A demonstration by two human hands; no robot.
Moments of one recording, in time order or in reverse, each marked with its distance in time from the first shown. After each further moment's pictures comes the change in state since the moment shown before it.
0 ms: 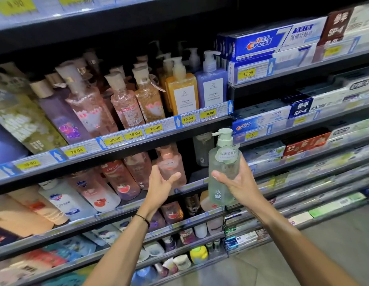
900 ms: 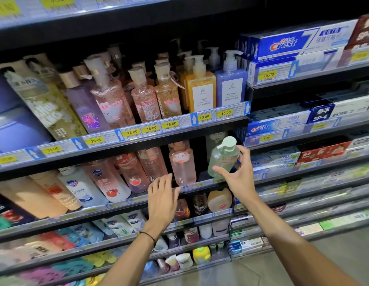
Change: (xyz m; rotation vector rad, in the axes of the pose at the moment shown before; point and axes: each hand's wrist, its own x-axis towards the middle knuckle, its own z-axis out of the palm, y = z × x) left_hand -0.035 -0.063 -0.001 0.811 0.140 0.270; right_hand 0.029 0.027 0.023 -0.295 0.193 -0.088
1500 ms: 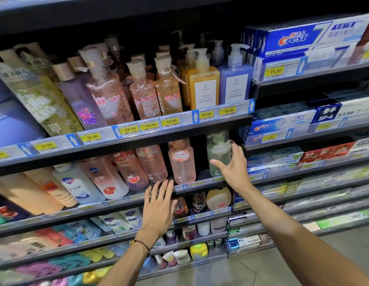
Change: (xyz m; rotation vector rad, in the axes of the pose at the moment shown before) left_hand -0.025 -0.025 0.023 0.250 -0.170 0.077; right_hand 0.037 0.021 0.019 -0.321 -0.063 0.055
